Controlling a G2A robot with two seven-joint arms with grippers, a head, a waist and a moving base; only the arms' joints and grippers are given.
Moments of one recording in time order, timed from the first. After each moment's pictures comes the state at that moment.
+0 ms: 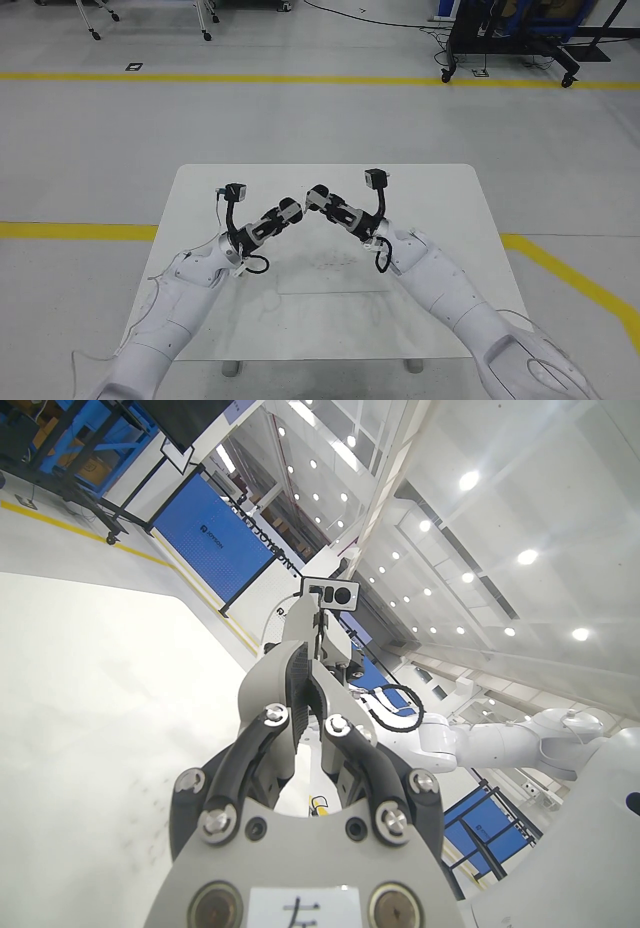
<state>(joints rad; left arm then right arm) 1.02 -1.22 -1.01 -1.02 -0.29 -0.97 -0.64 -0.89 -1.36 0.79 -0.88 0.08 -1.01 0.25</state>
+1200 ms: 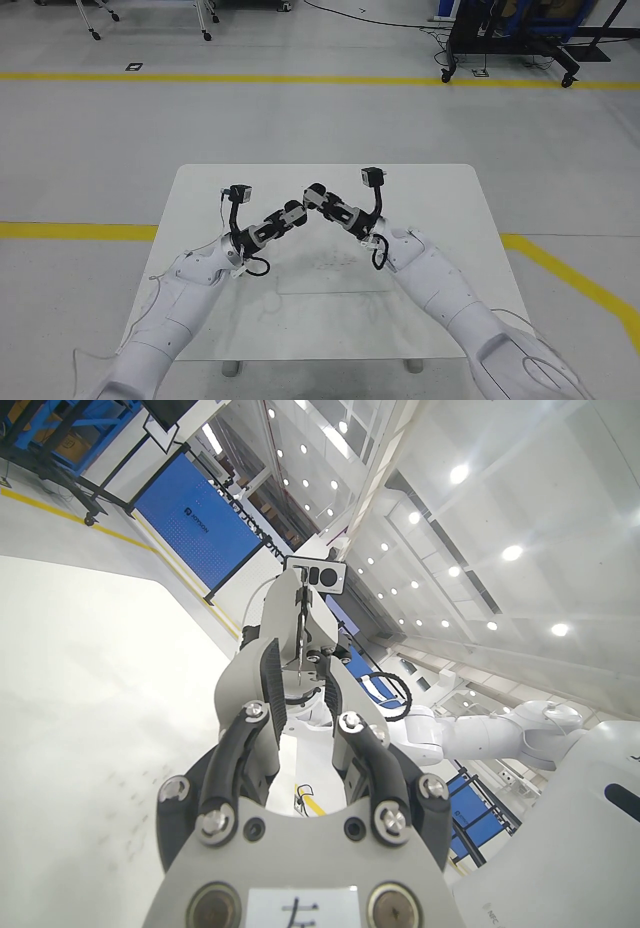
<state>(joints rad) 1.01 -1.22 -1.00 -1.01 -0.38 -0.96 -0.73 -0.88 -1.41 0.83 -0.83 0.08 -1.01 0.30</state>
